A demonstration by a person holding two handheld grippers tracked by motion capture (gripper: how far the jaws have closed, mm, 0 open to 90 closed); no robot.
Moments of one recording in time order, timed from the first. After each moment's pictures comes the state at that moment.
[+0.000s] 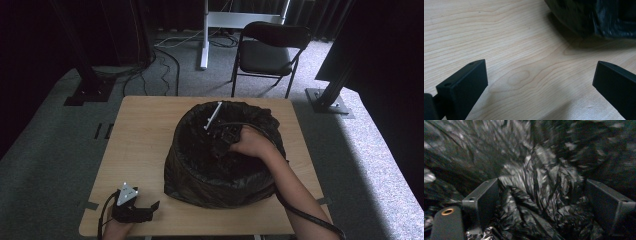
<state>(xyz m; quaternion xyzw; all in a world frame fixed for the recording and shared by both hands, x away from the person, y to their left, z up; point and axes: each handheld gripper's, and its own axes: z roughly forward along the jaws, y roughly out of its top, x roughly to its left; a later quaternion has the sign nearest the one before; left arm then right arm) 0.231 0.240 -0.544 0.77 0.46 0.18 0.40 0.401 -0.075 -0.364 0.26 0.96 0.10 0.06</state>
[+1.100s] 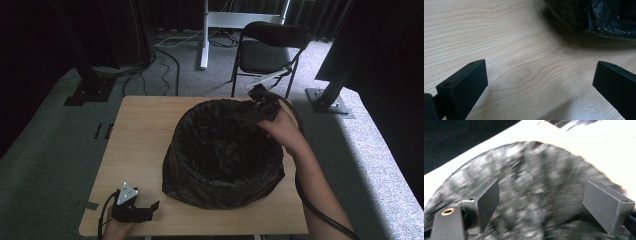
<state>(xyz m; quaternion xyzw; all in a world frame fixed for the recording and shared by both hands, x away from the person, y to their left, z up) 0.232 0.240 -0.545 0.77 0.47 0.18 0.39 0.389 -0.157 -0.260 0.32 0.85 0.41 0.06</state>
